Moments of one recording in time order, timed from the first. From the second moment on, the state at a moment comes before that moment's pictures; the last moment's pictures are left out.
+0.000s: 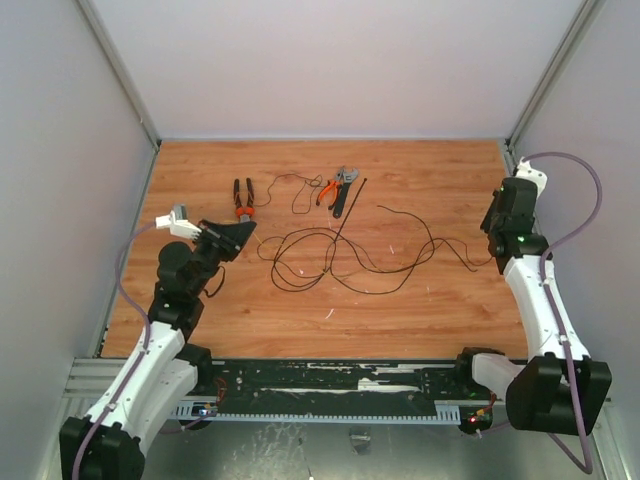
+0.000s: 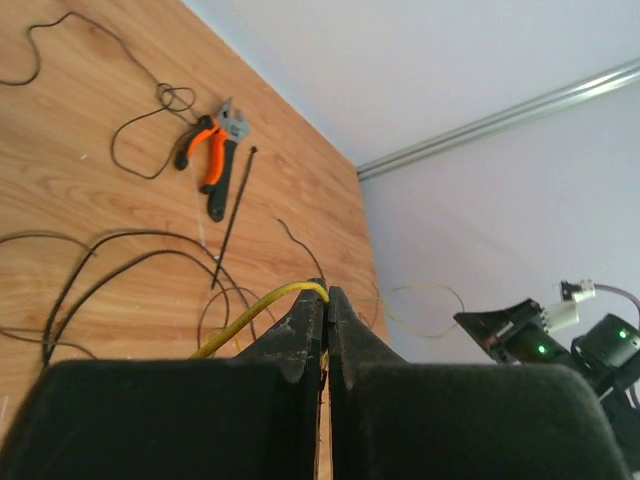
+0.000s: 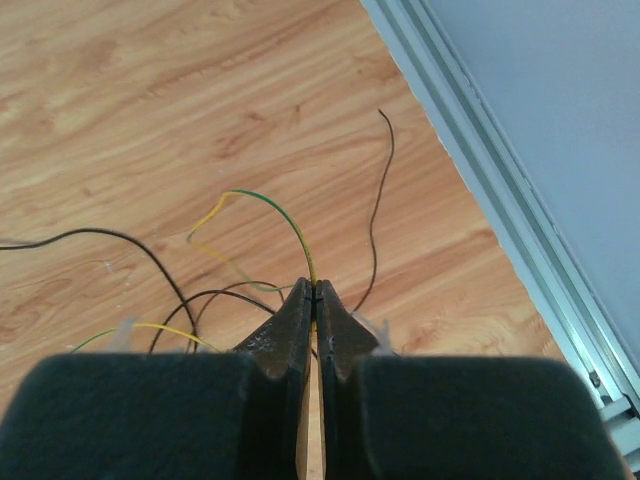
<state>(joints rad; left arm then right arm) -0.20 0.66 0.38 0.27 0.16 -1.02 -0.07 1.09 0.92 -0.37 0.32 0.21</state>
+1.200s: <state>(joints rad) -0.23 0.91 0.08 0.47 -0.14 -1.13 -0.13 1.41 0.83 -0.22 0.42 0.22</state>
